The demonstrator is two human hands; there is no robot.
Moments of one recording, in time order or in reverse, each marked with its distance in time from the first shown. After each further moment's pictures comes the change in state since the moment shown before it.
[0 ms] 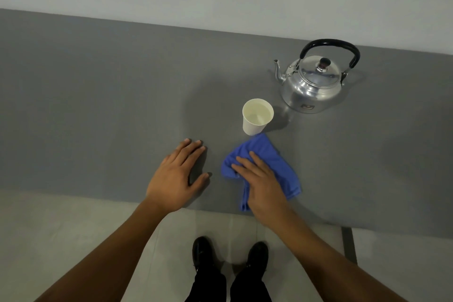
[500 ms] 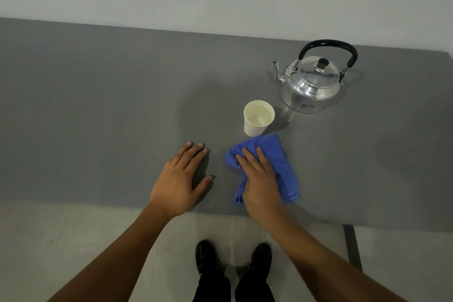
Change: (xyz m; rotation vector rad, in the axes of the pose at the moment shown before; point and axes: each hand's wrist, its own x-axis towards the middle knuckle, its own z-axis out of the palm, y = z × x) left_hand -0.001 -0.002 0.001 0.025 -0.011 0.003; right_hand 0.017 -0.025 0.010 -0.072 0.075 0.194
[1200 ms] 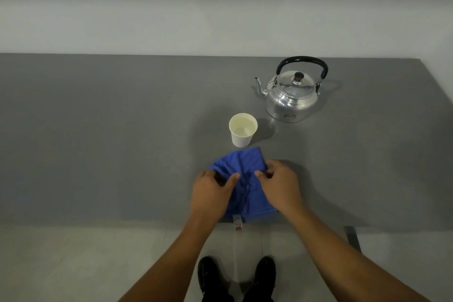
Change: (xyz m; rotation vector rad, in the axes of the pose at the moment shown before) left_hand 0.027 0.121 0.006 -0.488 0.000 -0.534; right_hand 0.003 0.040 -0.055 0.291 0.149 0.381
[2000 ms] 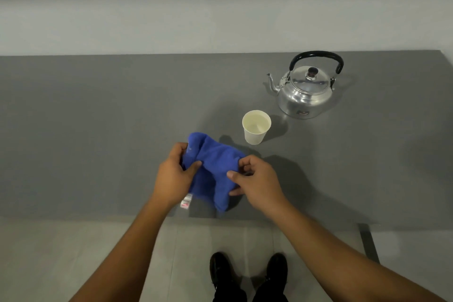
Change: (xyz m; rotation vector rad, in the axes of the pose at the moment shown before) left_hand 0.028 -0.039 -0.110 -0.171 0.056 0.191; right_hand -0.034 -0.075 0.030 0.596 -0.272 0.082
